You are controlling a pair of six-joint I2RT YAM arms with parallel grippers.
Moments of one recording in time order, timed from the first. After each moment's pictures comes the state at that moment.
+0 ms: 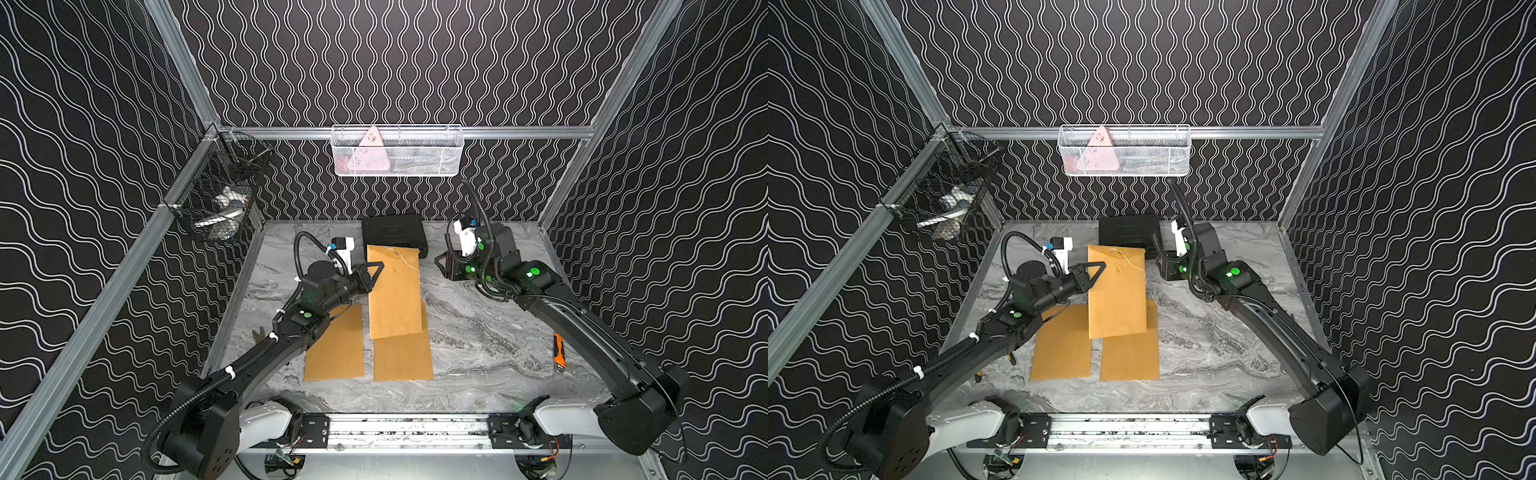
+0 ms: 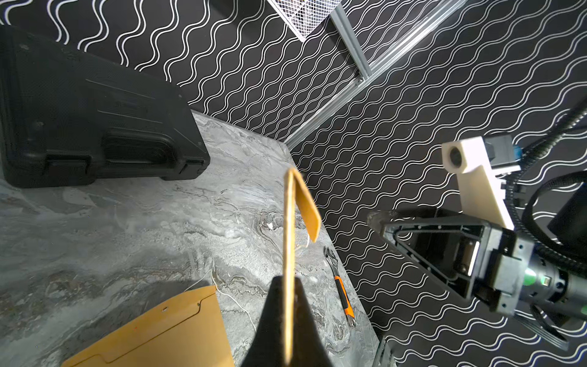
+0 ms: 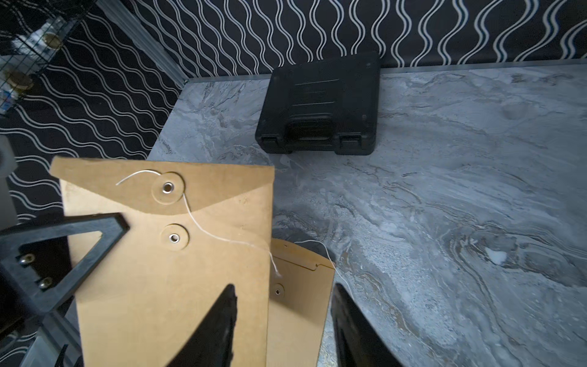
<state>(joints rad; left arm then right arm) -0.37 1.20 0.73 0.34 0.36 -0.79 0.54 1.33 1.32 -0.61 -0.03 0.38</state>
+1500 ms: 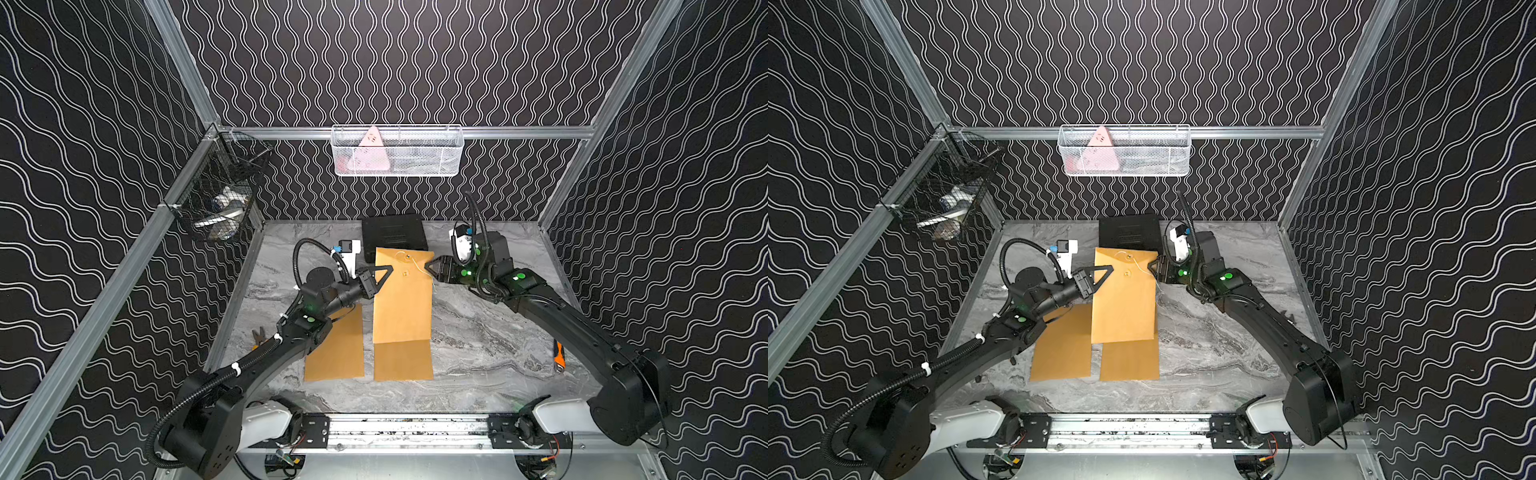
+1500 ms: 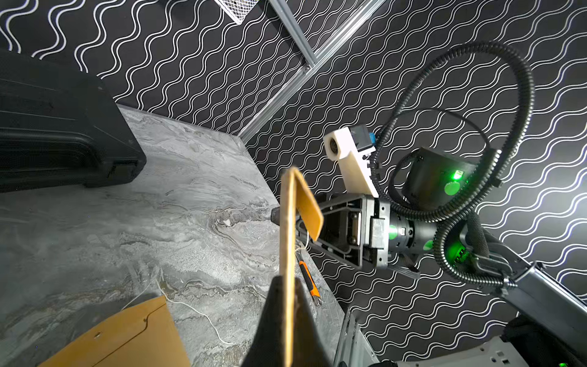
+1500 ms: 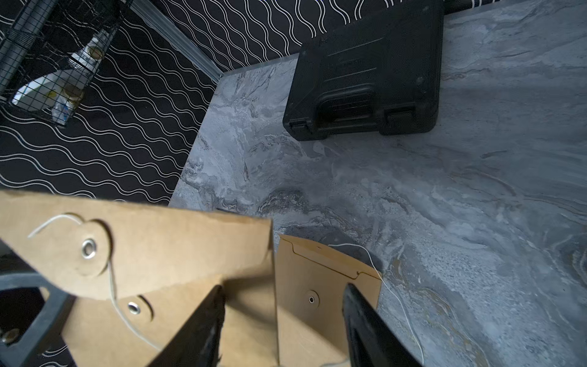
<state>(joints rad) -0.40 1.21 0.66 0.56 0.50 -0.84 0.47 1.39 1.16 -0.34 -0.30 0.49</state>
